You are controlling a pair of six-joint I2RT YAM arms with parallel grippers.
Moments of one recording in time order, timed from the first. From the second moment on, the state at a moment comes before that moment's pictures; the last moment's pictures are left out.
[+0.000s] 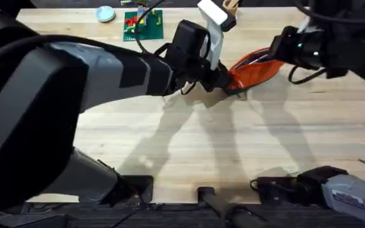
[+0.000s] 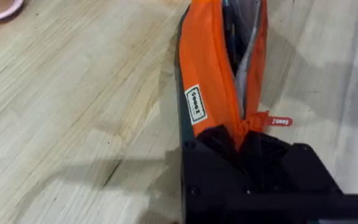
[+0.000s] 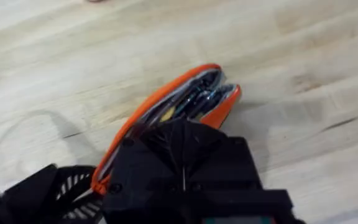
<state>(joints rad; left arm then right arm) -0.58 1.73 0.87 0.21 0.51 0.17 0.27 1.24 0.95 -0.56 0.33 0.51</state>
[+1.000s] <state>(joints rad) -0.58 1.73 0.87 0.22 0.52 0.17 0.27 1.01 0.95 -0.69 0.20 0.39</state>
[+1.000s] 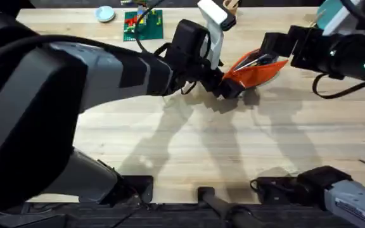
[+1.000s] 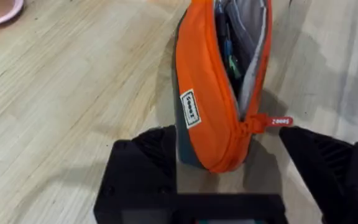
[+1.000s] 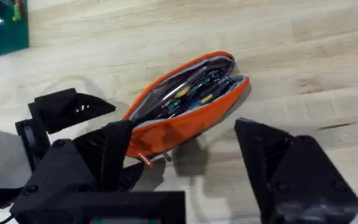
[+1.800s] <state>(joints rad) -0.45 1.42 0.87 -0.36 0.65 0.66 0.27 1.01 0.95 -0.82 -0.11 0.22</state>
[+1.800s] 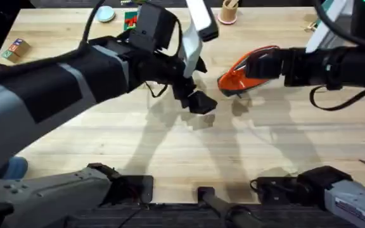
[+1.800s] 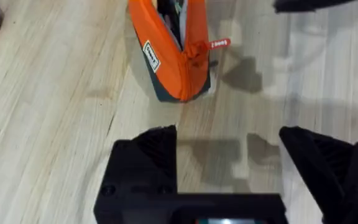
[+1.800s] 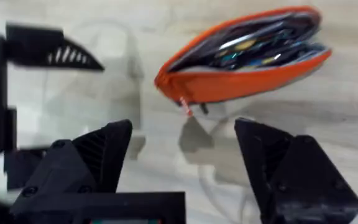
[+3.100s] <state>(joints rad) -0.42 1.42 0.87 -0.38 0.69 0.78 0.27 1.39 0.95 -0.66 -0.25 0.10</state>
